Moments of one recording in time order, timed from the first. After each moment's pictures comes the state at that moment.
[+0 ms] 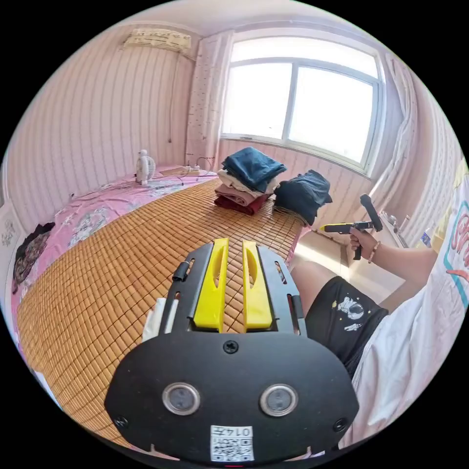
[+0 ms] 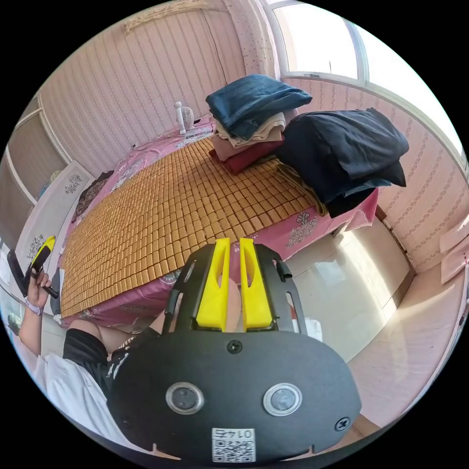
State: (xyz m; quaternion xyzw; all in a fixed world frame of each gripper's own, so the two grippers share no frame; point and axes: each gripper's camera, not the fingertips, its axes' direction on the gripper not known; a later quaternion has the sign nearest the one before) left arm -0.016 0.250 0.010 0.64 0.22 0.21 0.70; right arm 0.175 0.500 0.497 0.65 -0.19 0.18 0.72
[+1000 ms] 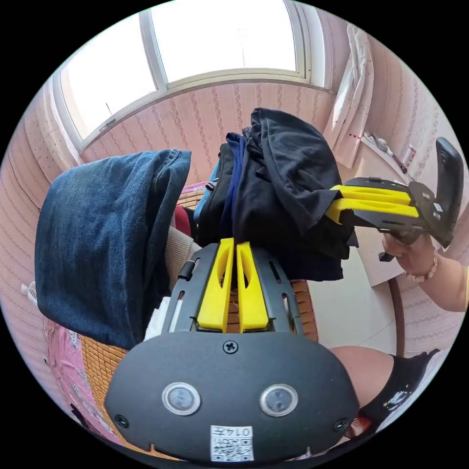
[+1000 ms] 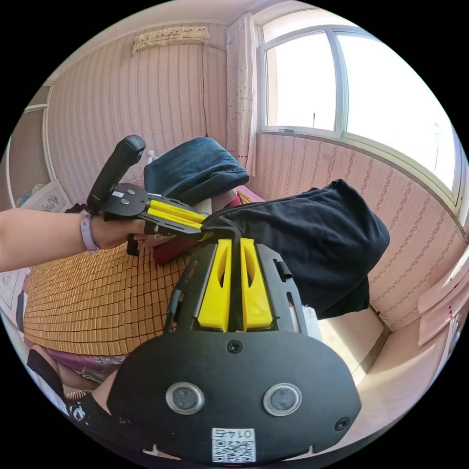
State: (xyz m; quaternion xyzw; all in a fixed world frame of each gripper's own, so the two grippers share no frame) left arm 0.622 -0.075 -0.206 0.55 0.07 0.51 0.66; right arm 0.389 0.620 0.382 0.74 -0.08 0.23 0.62
